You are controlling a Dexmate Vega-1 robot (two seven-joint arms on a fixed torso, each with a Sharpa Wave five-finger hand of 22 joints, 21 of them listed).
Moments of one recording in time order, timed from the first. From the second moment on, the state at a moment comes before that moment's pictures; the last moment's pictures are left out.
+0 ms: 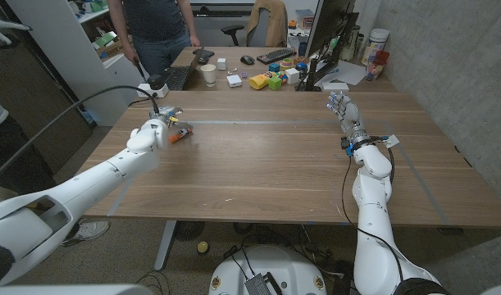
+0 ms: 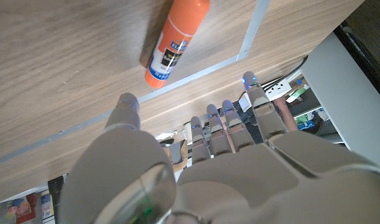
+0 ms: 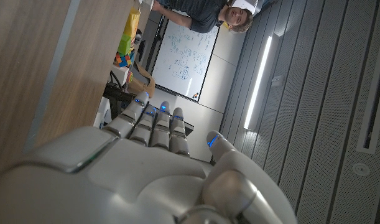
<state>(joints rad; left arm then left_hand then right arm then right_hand) 0.54 0.80 0.74 -1.47 0.62 0.58 -0.04 0.62 -0.14 0.33 -0.16 0.24 0.23 -0.09 0.20 0.18 0.28 0.00 0.25 0.21 0.27 -0.01 0.20 0.18 0.47 0.22 0.24 0.19 -0.81 0.22 0.46 -1.30 -0.18 0.37 0.50 0.06 0.10 0.54 0.16 0.20 0.27 0.09 0.19 0.19 0.28 0.09 0.21 0.19 0.15 0.01 0.20 0.18 0.18 -0.04 0.37 0.17</state>
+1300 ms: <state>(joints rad) 0.49 0.75 0.81 -1.38 0.58 0.57 -0.06 0.83 0.06 0.39 -0.14 0.25 0.44 0.02 0.22 0.18 0.60 -0.06 0.30 0.20 0.66 -0.06 0.25 0.18 0.80 0.06 0.29 0.18 -0.77 0.20 0.46 -1.23 -0.17 0.44 0.48 0.06 0.10 0.54 0.15 0.20 0.29 0.09 0.20 0.19 0.30 0.09 0.20 0.19 0.20 0.02 0.20 0.18 0.19 -0.04 0.36 0.17</state>
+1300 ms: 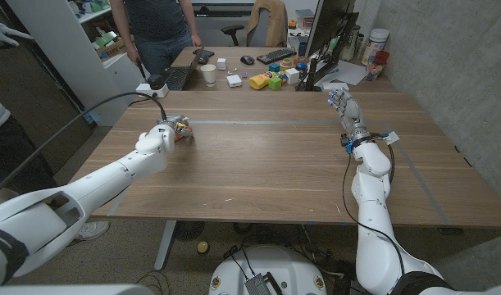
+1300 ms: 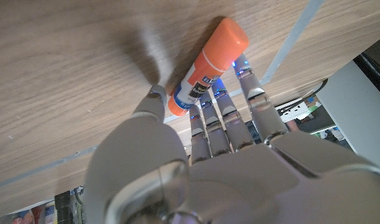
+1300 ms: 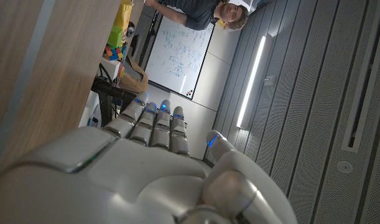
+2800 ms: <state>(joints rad) 0.52 0.76 0.77 -1.48 0.53 0.63 -0.02 0.95 0.10 0.52 -0.16 0.20 0.76 0.08 0.23 0.18 0.88 -0.04 0.31 0.19 1.08 -0.11 0.25 0.18 1.16 -0.09 0.43 0.19 -0.76 0.19 0.46 -1.22 -0.17 0.46 0.48 0.06 0.10 0.55 0.14 0.20 0.29 0.08 0.20 0.19 0.31 0.09 0.20 0.19 0.21 0.02 0.20 0.18 0.18 -0.04 0.33 0.17</state>
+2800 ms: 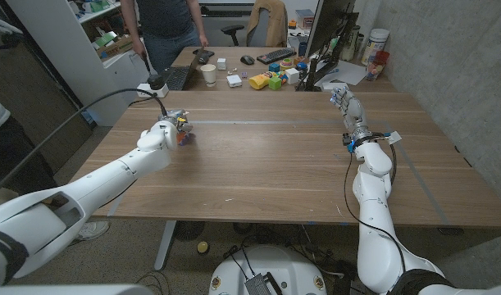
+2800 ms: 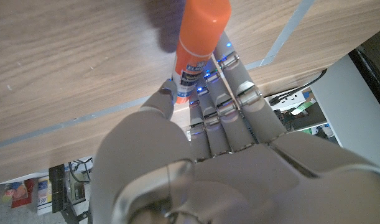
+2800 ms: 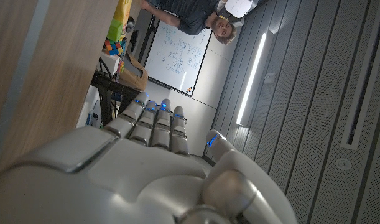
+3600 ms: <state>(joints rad) 0.59 0.80 0.67 -1.66 0.51 0.70 0.05 0.95 0.09 0.52 -0.16 0.19 0.78 0.08 0.22 0.18 0.90 -0.04 0.30 0.18 1.09 -0.12 0.24 0.19 1.17 -0.09 0.44 0.19 -0.78 0.20 0.47 -1.23 -0.16 0.45 0.48 0.06 0.10 0.55 0.14 0.20 0.30 0.09 0.20 0.19 0.31 0.10 0.20 0.20 0.22 0.02 0.20 0.18 0.18 -0.04 0.32 0.17</state>
